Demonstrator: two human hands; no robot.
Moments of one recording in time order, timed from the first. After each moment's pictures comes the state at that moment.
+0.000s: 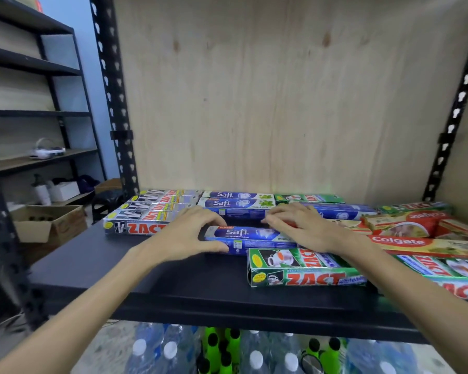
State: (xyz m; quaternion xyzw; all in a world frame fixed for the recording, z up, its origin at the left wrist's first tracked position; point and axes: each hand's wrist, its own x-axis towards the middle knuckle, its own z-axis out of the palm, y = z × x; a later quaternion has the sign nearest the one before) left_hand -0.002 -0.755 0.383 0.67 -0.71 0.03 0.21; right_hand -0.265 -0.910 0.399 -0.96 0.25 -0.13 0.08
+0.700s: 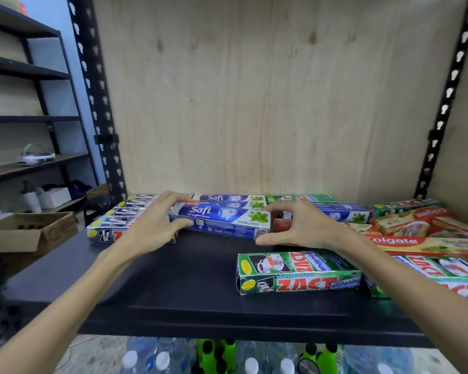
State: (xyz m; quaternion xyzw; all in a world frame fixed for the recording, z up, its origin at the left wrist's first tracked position) left_hand 0.035 -0.766 0.387 0.66 -0.65 0.06 0.37; right_hand -0.277 -0.909 0.412 -0.93 0.25 -0.23 0.16
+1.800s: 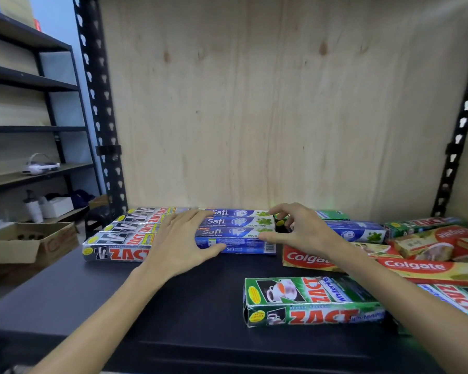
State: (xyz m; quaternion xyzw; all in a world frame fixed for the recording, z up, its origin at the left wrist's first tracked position) left_hand 0.005 -0.798 0.374 0.71 -0.61 0.21 0.27; right_hand -0.244 -0.952 0.401 -0.89 0.31 -0.29 0.14
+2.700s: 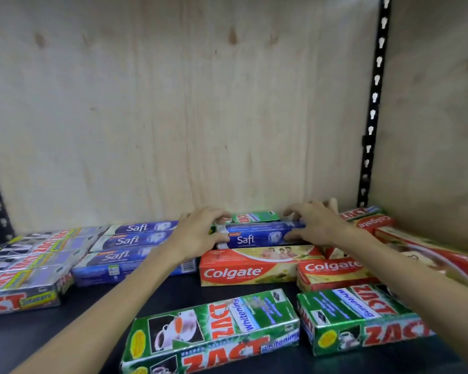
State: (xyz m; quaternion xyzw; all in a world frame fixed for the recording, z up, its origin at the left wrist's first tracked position) left_hand -0.110 -0.963 0.393 0.66 -0.71 0.06 0.23; right_hand -0.382 -1.066 0.397 -0.86 0.47 -0.19 -0.04
